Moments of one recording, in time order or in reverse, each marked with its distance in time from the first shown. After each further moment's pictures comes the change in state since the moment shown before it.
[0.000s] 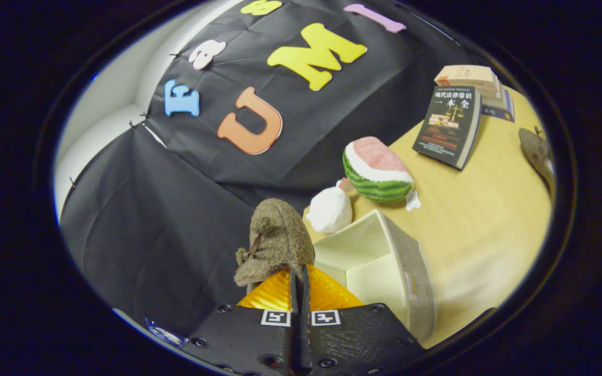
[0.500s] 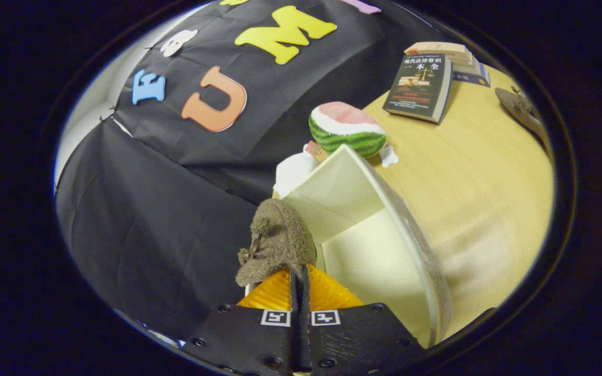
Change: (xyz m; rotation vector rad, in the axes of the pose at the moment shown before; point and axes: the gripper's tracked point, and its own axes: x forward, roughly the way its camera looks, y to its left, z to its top) arm 0.036 -0.036 -0.058 0.076 0.097 -0.143
